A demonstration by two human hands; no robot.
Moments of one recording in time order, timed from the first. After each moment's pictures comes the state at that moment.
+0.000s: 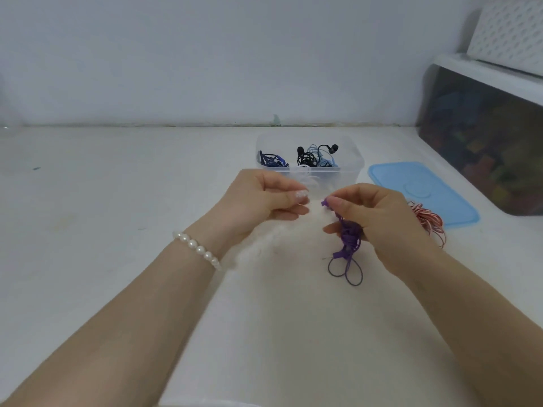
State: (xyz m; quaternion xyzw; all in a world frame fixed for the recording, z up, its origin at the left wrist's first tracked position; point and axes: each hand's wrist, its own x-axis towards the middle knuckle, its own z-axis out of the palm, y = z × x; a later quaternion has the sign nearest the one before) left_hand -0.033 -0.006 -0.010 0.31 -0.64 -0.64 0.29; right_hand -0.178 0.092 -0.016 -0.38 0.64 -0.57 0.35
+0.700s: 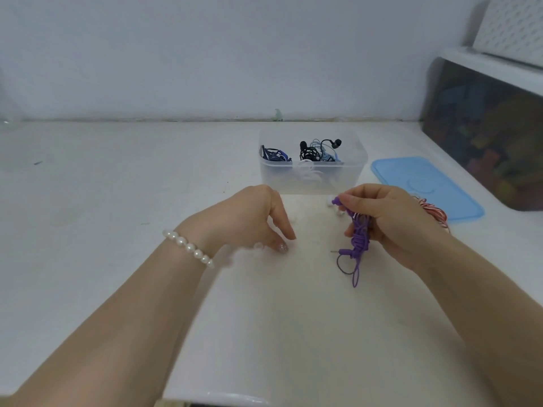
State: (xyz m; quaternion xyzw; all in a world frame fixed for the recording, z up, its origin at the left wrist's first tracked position) left_hand -0.017 -0.012 -0.013 0.32 -0.88 -0.34 0.04; right_hand -0.185 0.092 -0.010 -0.34 0.68 -0.51 0.41
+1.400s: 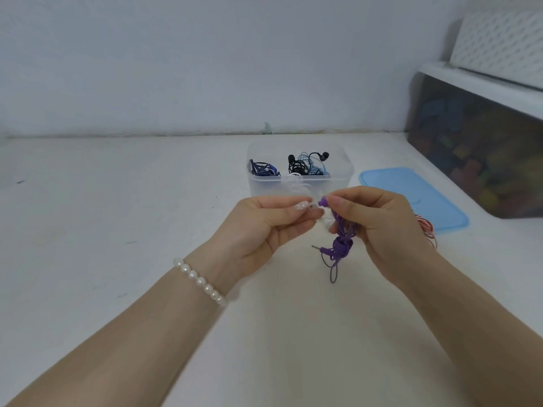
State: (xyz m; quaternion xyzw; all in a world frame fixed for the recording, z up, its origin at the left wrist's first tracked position) left_hand -0.042 0.019 -0.009 0.27 -0.42 -0.81 0.30; right_hand -0.178 0.100 -0.006 -0.38 0.59 -0.62 0.34
